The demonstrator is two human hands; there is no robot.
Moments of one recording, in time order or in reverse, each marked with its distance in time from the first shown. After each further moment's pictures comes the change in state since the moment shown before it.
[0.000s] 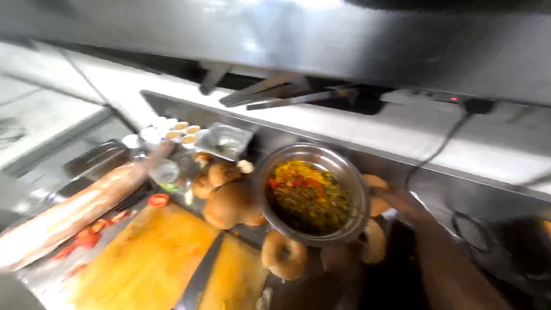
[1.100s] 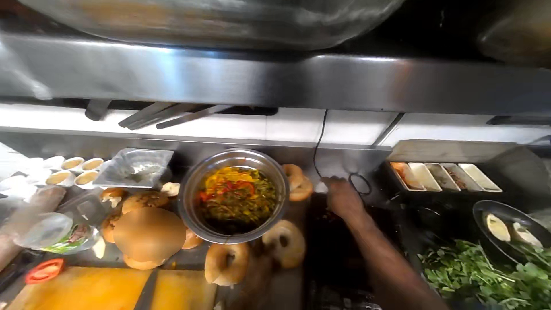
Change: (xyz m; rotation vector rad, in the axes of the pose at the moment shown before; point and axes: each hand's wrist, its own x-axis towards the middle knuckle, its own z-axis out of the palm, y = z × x) left_hand -0.052 -0.067 -0.024 -0.934 -0.037 0.105; right_hand -0.118 0.018 -0.029 -0.474 0.263 -0.139
